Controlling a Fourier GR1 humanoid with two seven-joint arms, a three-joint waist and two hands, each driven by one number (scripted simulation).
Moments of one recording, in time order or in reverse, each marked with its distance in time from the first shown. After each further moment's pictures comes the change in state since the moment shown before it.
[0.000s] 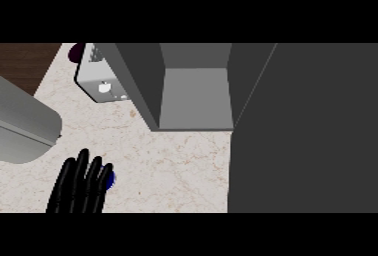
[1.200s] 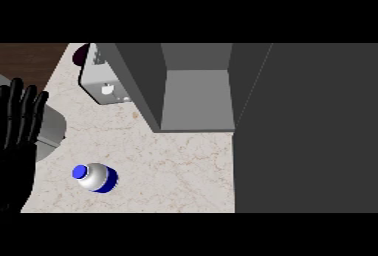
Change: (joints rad) left arm -0.345 0.125 0.712 0.304 0.249 -0.433 -0.337; right arm -0.354 0.040 0.034 0.295 0.332 -0.199 -0.178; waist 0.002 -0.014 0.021
